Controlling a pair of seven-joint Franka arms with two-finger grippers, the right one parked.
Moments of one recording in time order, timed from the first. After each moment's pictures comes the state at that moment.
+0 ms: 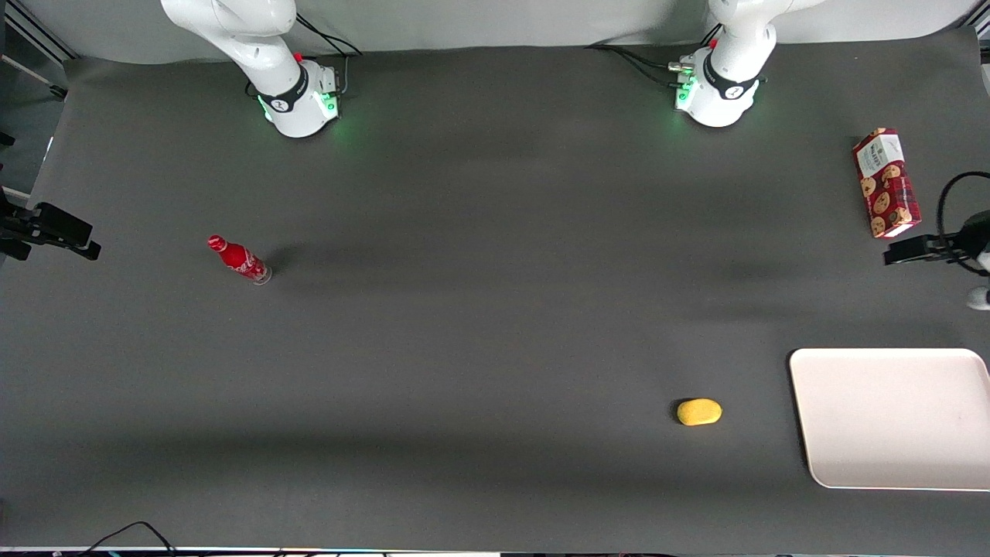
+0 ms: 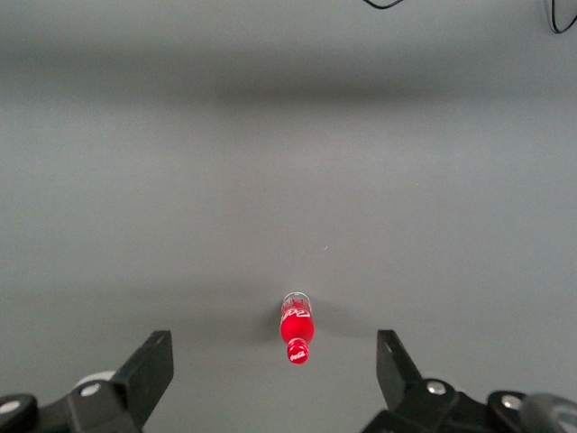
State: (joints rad) arm 0.27 0.16 -0.05 -1.71 0.03 1.69 0.18
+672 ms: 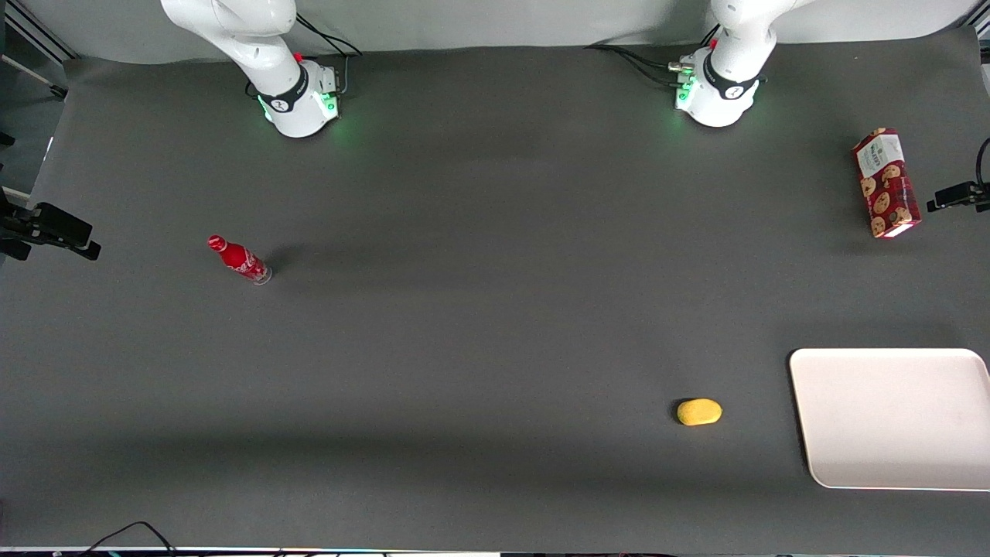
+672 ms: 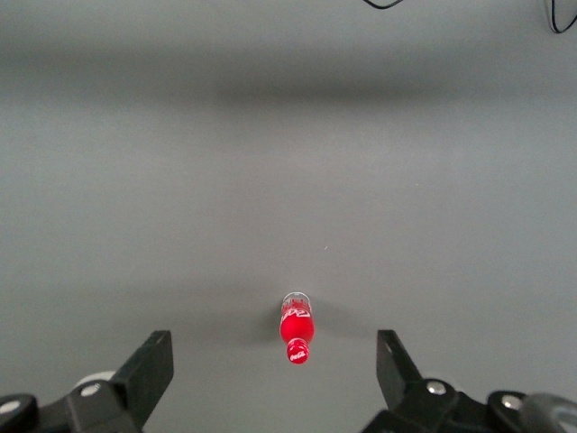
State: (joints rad) arm 0.40 0.13 0.30 -2.16 0.03 2.13 0.68
